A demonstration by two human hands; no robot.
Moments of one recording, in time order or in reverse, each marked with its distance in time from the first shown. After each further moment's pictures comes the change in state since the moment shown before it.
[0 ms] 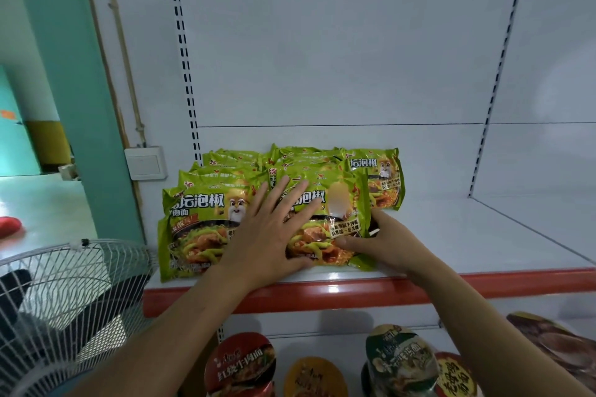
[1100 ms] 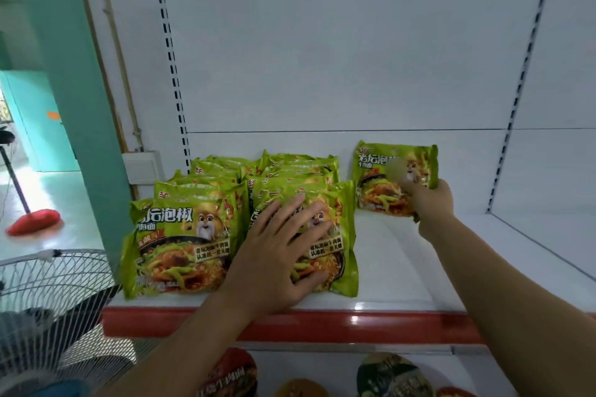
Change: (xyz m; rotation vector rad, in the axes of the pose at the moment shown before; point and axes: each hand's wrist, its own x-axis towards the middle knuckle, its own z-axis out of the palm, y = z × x) left_hand 0.030 0.045 0.013 -0.098 0.180 0.016; right_hand 0.135 0.065 -0.084 0.631 0.555 0.146
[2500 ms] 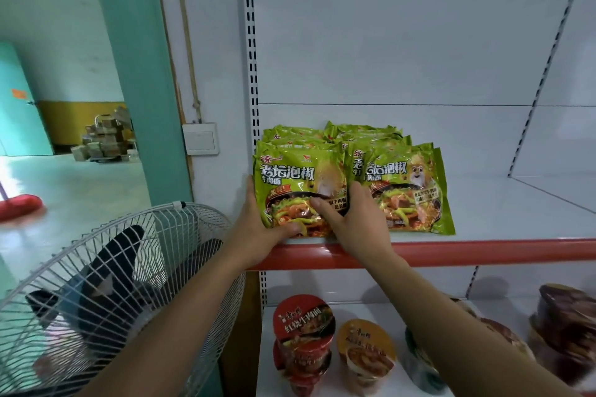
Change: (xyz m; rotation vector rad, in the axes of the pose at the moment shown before) left_hand -0.135 -0.111 -0.084 -1.002 -0.157 -0.855; right_hand -0.291 0.006 0.157 -0.815 -0.259 -0.479
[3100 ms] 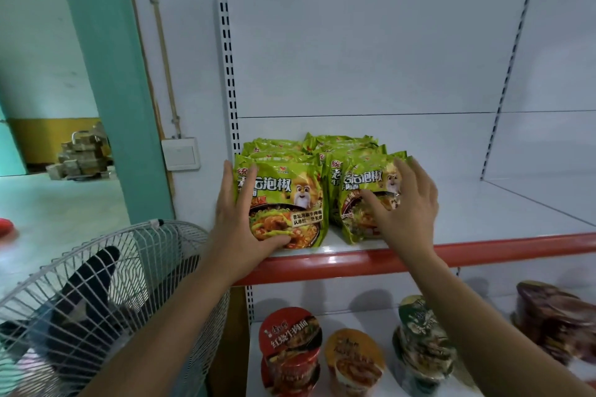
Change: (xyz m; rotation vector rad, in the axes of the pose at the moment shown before) left_hand 0.003 0.011 0.002 0.391 0.187 0.377; right_hand 0.014 0.063 -0.055 -0.024 0.403 0.039
